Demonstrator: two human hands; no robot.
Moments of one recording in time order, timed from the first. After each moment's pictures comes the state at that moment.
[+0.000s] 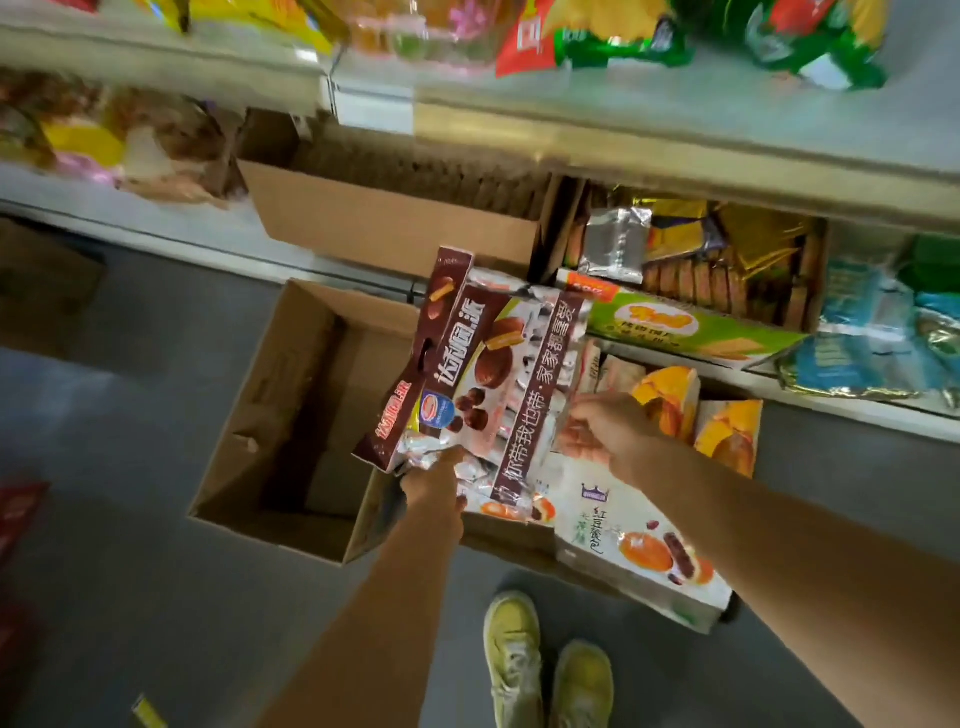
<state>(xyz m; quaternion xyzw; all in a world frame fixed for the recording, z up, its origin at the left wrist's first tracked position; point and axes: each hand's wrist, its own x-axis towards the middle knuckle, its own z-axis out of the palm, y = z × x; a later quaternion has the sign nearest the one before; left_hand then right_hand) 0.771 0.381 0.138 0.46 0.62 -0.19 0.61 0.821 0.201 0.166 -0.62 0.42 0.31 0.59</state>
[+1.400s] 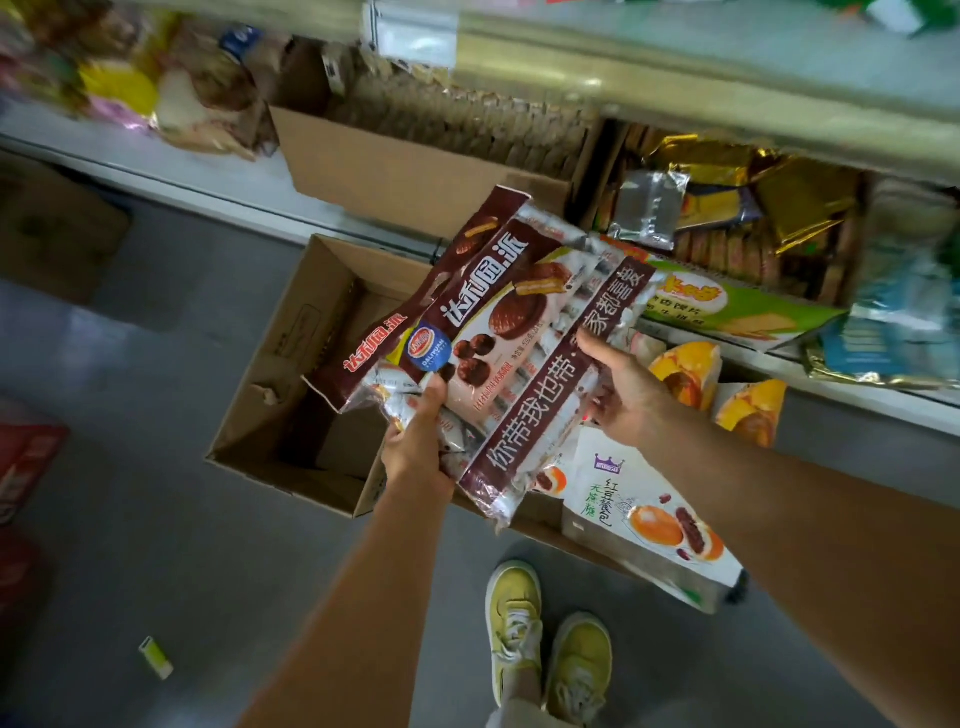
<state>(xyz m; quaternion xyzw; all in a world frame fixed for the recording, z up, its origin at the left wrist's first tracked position) 0.737 0.412 0.146 0.39 0.56 -0.10 0.72 0.803 0.210 0.151 -0.49 0.43 0.28 0.71</state>
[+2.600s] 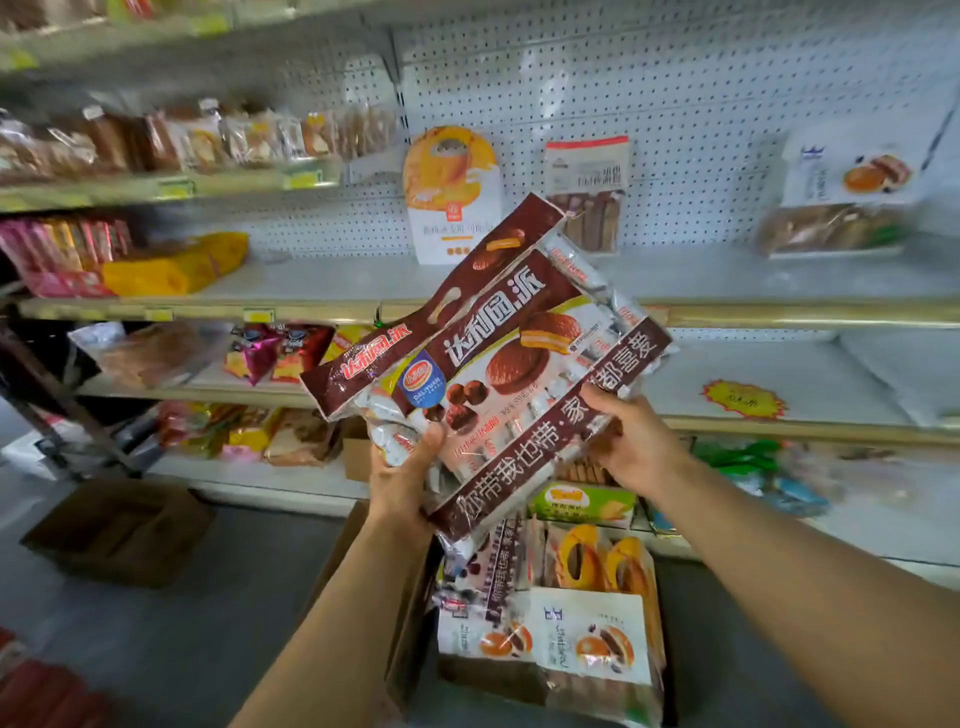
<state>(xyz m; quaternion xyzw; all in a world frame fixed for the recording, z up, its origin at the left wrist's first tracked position) 0.559 0.383 0.588 0.51 0.12 -0.04 0.85 0.564 0.141 0.620 -0.48 0.16 0.01 0.86</state>
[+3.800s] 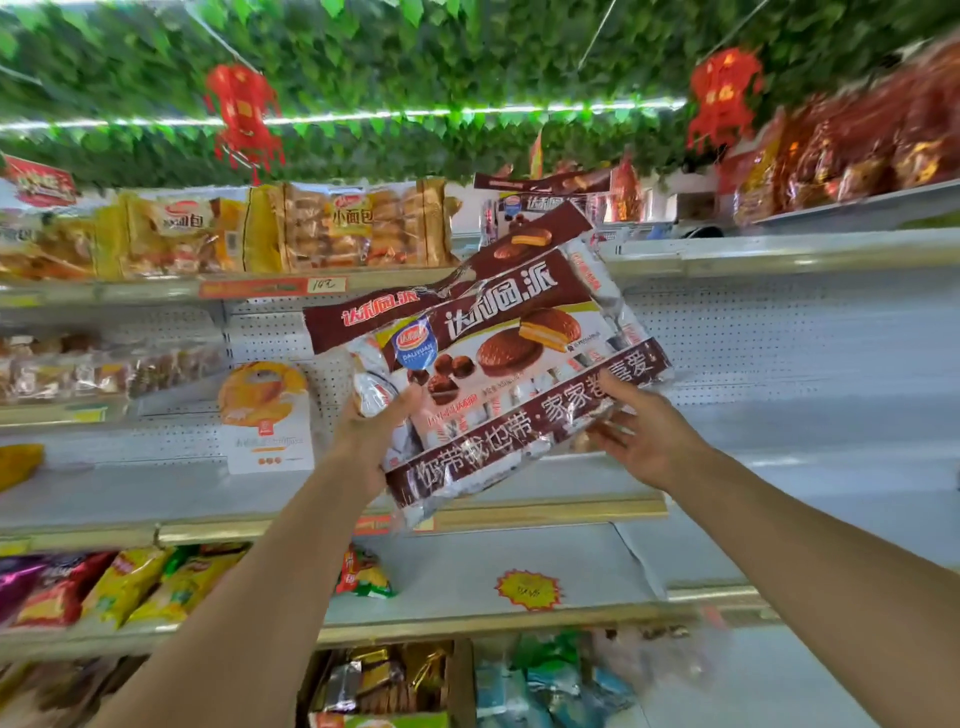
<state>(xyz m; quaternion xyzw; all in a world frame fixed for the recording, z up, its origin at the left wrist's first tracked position) 0.533 0.033 0.879 0.56 -0.10 -0.01 0.82 0.439 -0.236 0.885 -0.51 0.09 -0.20 0.83</state>
